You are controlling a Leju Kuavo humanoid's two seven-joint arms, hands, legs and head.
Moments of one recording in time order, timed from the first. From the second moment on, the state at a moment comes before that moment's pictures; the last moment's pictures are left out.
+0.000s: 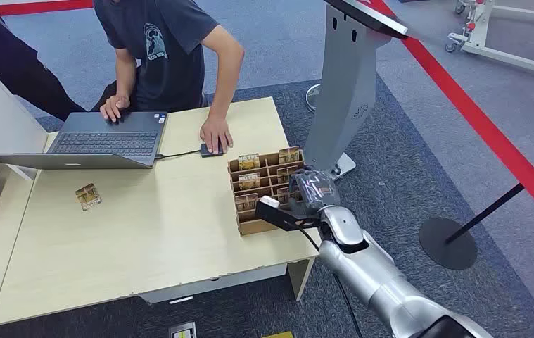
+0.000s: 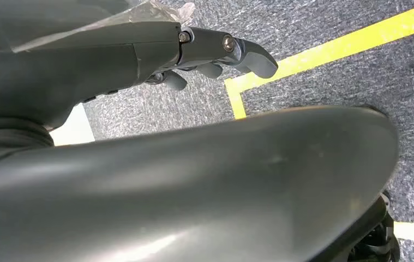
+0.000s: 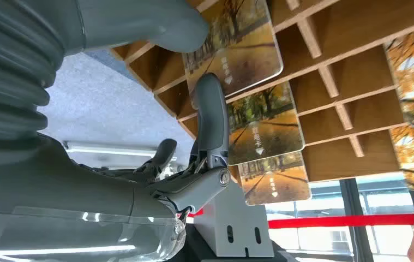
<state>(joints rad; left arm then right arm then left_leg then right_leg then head) -0.11 0.10 -0.98 -0.25 1.03 0.06 -0.05 -0.61 -0.02 0.72 -0.75 0.85 -0.35 0.02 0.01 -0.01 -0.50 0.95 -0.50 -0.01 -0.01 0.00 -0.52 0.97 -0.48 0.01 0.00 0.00</state>
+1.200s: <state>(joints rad) -0.11 0.10 -0.99 -0.25 1.04 0.06 -0.06 -0.54 -0.03 0.71 -0.91 0.88 -0.32 0.04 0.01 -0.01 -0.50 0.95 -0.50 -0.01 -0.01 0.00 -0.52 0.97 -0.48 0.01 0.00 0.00</state>
